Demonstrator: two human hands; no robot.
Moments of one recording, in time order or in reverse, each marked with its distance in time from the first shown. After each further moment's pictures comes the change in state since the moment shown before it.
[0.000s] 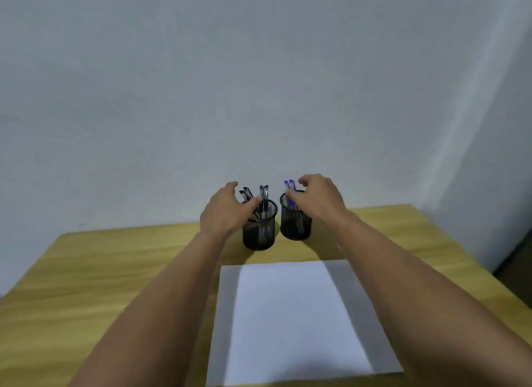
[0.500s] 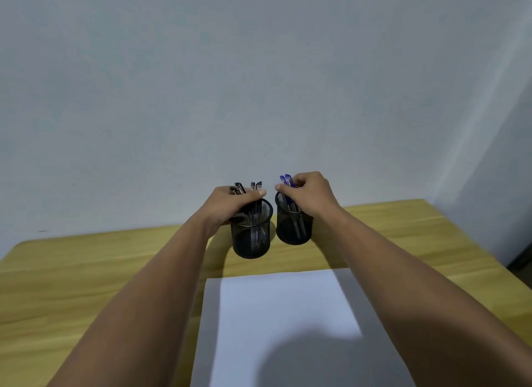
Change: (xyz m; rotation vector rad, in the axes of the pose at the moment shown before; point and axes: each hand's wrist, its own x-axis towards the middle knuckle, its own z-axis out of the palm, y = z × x) left_hand 0.061 -0.015 0.040 -0.611 -0.414 -0.152; right_hand 0.054 0.037 0.050 0.306 -0.021 0.088
